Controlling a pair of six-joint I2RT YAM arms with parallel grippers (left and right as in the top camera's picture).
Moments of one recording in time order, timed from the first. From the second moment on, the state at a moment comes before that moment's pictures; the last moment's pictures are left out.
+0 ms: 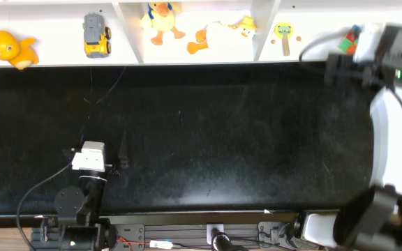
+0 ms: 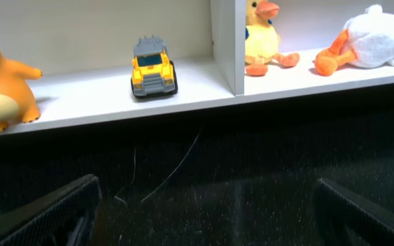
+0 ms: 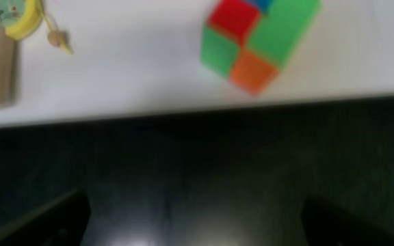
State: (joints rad) left arm -0.01 0.01 0.01 -0.07 0.09 0.08; right arm -0.32 1.53 1.23 -0.65 -0.12 -0.20
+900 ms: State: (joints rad) left arm -0.01 0.01 0.01 -0.07 0.09 0.08; right arm -0.01 0.48 0.08 0.27 -0.03 0.14
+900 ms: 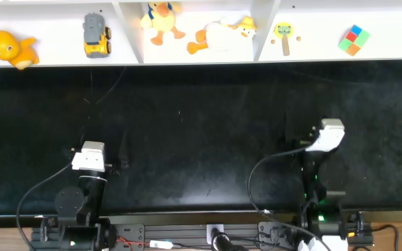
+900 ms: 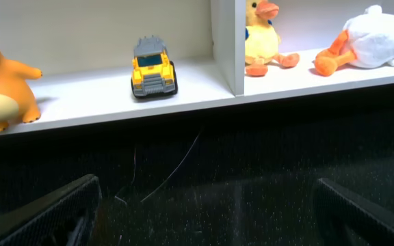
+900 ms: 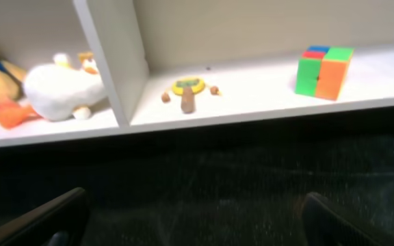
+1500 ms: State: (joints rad) left arm -0.01 0.01 0.01 -0.07 0.09 0.08; right arm -0.01 0.01 0.02 -0.01 -0.03 0.12
